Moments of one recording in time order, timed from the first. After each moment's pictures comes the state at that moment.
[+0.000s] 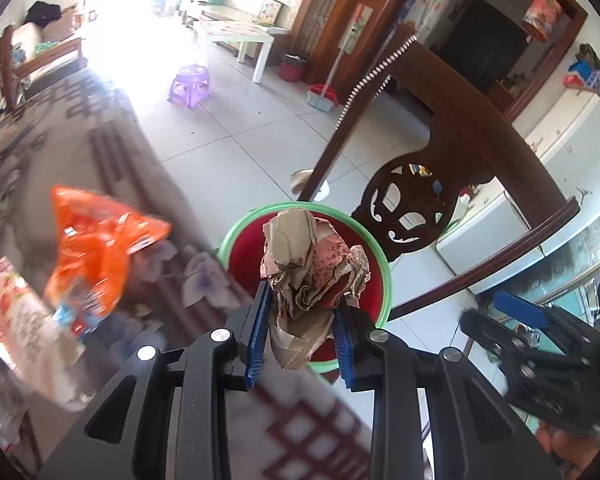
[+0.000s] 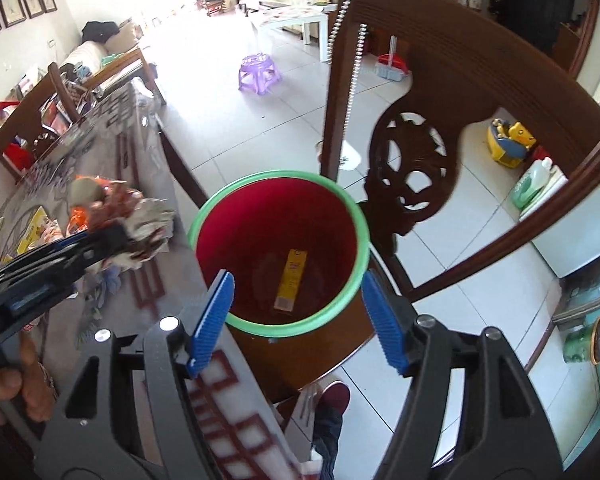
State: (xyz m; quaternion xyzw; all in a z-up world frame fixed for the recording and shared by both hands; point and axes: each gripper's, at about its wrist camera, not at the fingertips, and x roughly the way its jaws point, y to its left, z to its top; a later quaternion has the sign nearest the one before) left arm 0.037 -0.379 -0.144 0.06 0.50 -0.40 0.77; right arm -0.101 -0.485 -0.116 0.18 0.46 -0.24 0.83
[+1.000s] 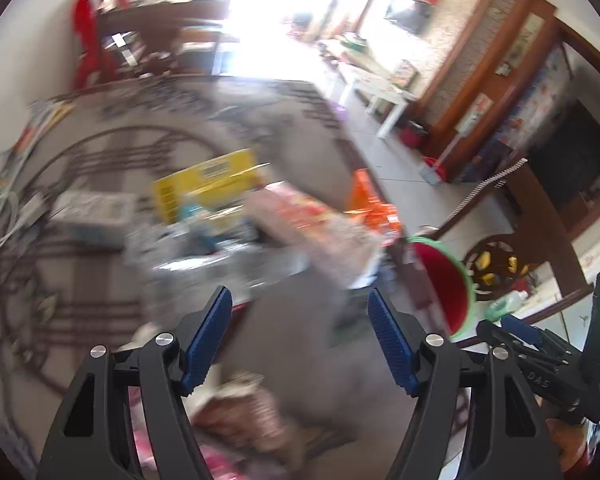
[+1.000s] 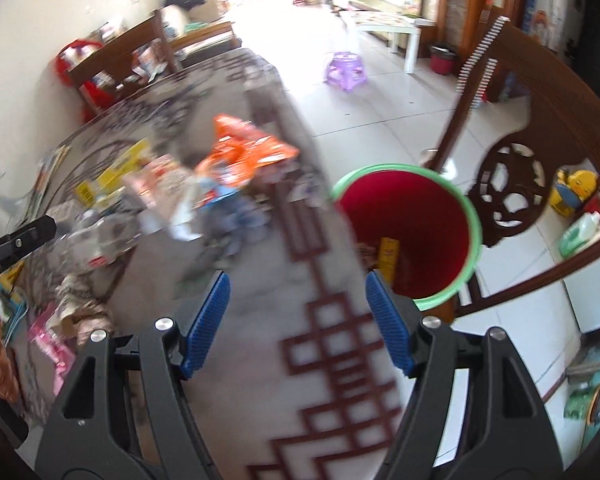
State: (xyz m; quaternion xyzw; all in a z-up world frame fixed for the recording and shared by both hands) left arm 0.011 -0.084 -0.092 -0.06 0.48 -0.17 0.86; right arm -0.062 -0.325 -0.108 0.12 0.48 -0.08 0.86
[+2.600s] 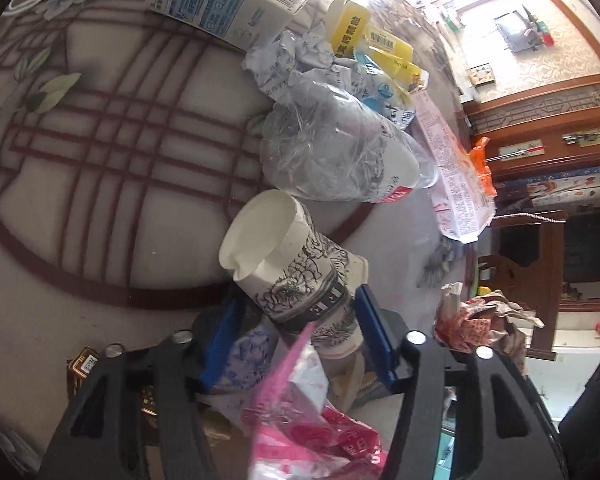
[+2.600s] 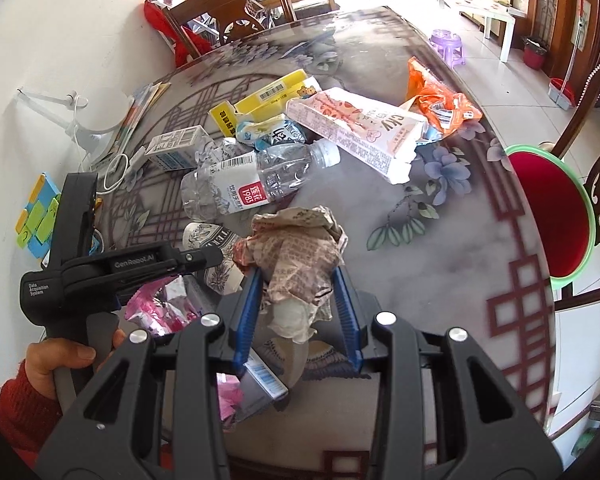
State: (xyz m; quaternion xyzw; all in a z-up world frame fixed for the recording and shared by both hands) left arm 0.022 -0.001 -0.219 -0.26 0.64 -0.13 0.72; right arm -0.046 -0.197 -0.121 0.13 0.51 0.05 0.85
